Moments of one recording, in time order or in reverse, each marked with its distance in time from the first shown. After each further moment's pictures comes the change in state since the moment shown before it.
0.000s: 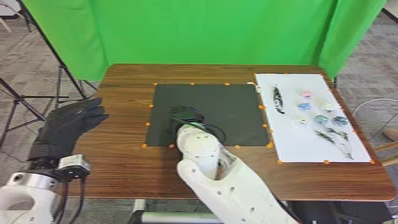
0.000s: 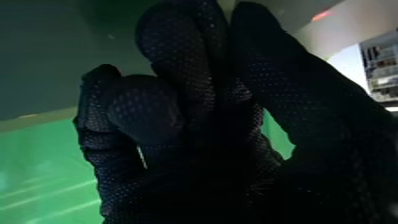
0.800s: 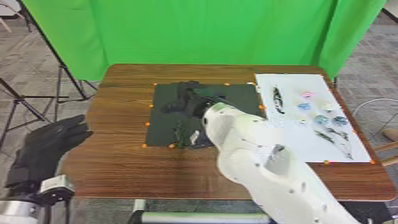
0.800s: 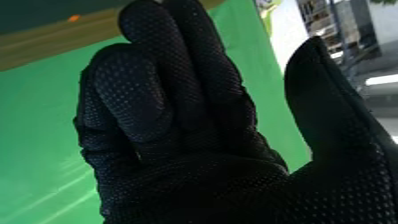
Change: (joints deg) left arm 13.9 -5.6 -6.9 -3.9 -0.2 1.3 3.9; right arm 2.5 16.5 3.9 -25.8 23.6 -1.1 1.4
